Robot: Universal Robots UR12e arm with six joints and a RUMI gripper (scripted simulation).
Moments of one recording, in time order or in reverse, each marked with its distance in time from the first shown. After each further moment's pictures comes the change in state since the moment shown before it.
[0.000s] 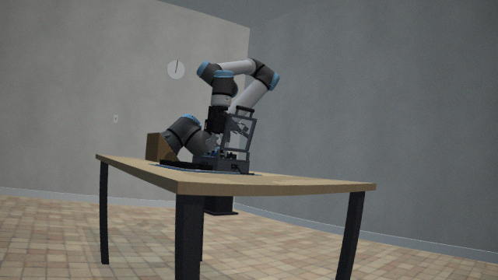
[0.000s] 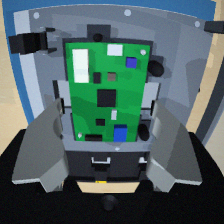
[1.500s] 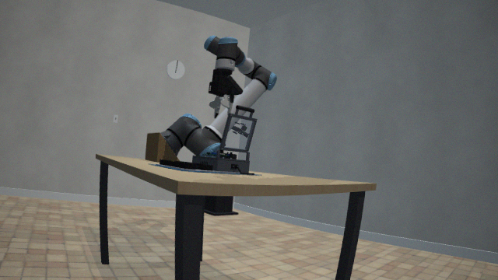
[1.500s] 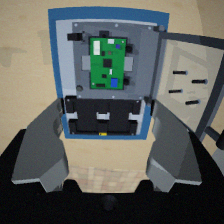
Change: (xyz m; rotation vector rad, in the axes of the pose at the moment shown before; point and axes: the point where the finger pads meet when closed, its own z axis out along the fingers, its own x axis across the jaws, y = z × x) arm 0.000 0.000 -0.171 -0.001 0.001 0.000
